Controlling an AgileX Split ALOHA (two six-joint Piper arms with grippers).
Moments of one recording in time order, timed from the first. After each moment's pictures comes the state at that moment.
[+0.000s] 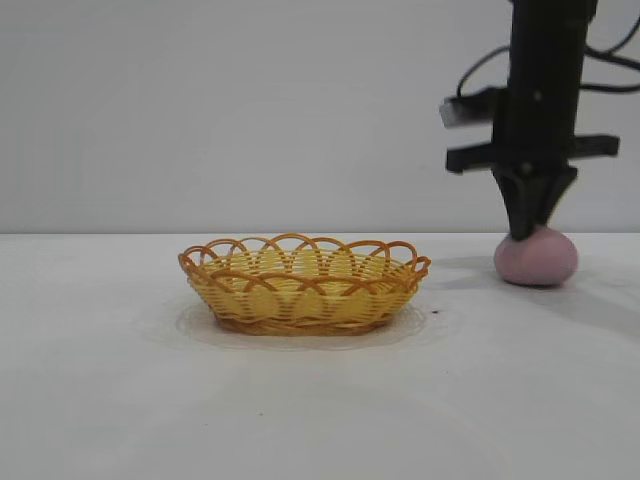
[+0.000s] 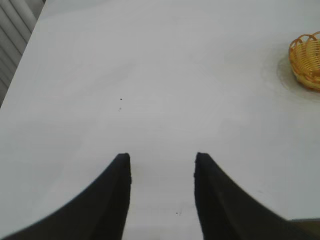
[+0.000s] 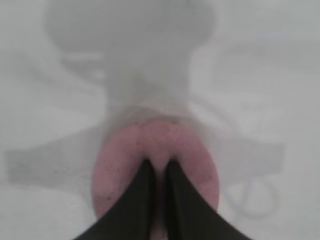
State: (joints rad) left arm 0.02 -0.02 -0.48 0.01 1.12 0.03; right arm 0.31 2.14 -1.73 -0.01 1.01 -0.09
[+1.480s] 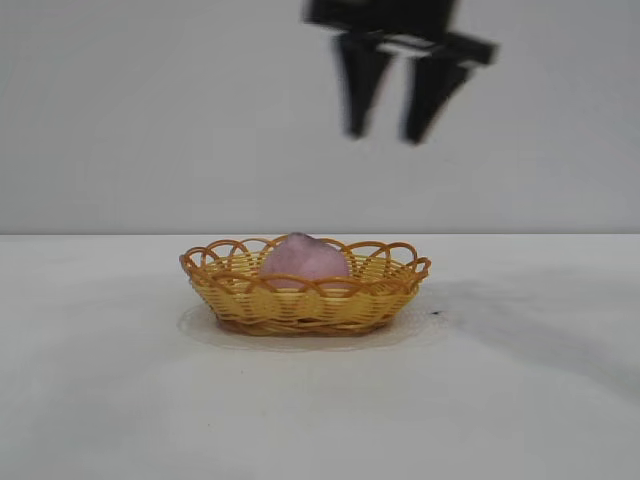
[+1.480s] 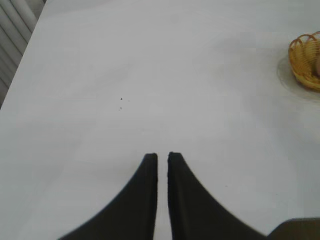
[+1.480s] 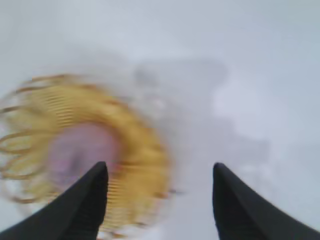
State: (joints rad) left arm 0.02 -0.02 -0.48 0.01 1.12 0.03; right arm 0.29 2.02 -1.73 0.11 1.11 -0.08
